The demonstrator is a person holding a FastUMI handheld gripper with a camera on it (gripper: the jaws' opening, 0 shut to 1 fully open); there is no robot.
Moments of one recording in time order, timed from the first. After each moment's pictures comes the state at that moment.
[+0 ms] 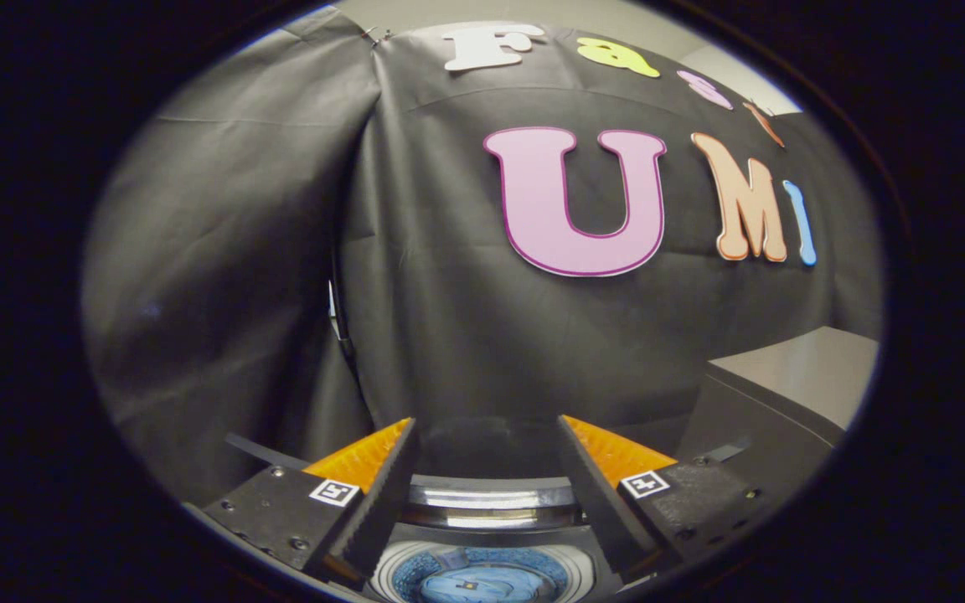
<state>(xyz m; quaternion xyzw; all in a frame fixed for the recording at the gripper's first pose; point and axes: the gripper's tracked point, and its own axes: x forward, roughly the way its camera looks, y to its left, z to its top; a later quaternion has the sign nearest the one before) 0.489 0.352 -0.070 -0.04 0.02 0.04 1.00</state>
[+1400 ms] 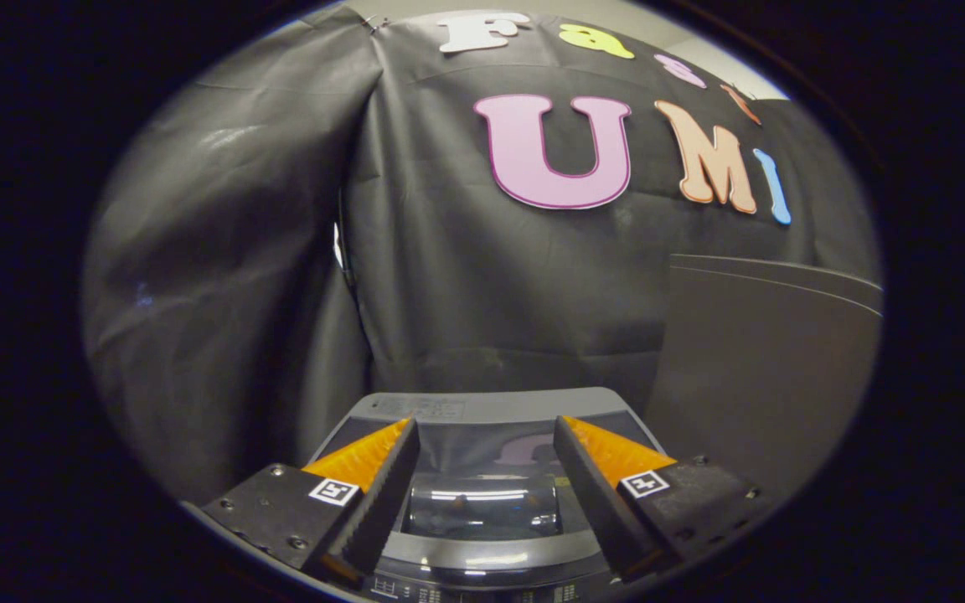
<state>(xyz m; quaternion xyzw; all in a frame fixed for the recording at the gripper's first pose) 0.482 0.345 -0.086 -0.04 0.07 0.01 1.00</state>
